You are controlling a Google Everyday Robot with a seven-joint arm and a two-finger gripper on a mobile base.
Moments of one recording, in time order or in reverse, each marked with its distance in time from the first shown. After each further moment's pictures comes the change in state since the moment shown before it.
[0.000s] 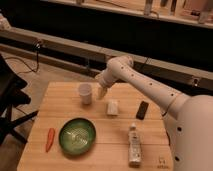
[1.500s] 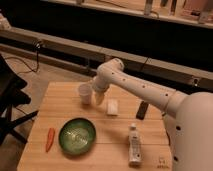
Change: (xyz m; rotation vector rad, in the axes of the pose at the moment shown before) arm -0.036 0.035 0.018 -0.056 0.071 -0.404
